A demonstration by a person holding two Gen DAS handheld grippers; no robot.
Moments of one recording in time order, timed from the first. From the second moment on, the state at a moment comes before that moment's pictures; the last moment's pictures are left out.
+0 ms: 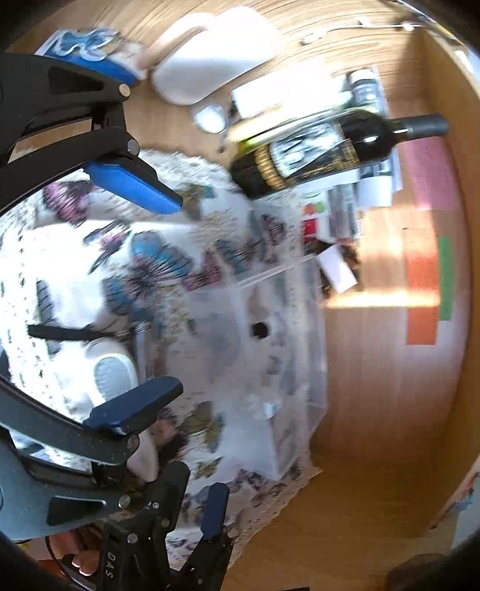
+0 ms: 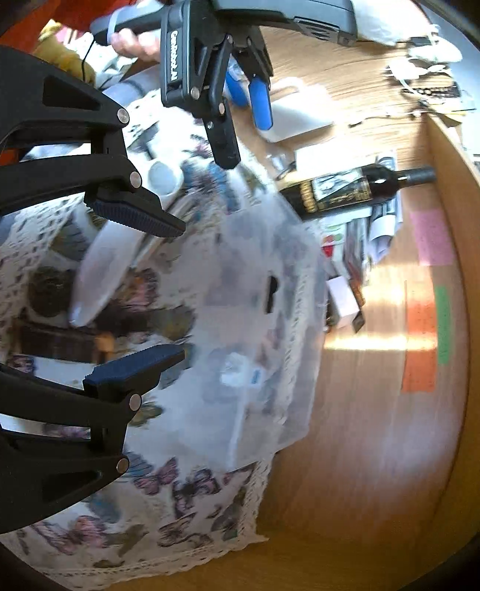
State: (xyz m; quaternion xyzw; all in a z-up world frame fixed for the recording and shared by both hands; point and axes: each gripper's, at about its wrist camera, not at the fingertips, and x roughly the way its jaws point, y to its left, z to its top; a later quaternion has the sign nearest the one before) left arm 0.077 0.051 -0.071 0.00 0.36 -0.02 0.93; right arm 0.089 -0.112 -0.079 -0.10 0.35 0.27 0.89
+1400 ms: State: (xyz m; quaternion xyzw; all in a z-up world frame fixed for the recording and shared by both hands) left arm 0.059 -0.030 -0.130 0.02 0.40 -0.15 0.90; right arm 0.054 -0.156 -0.124 -0.04 0.39 0.24 0.89
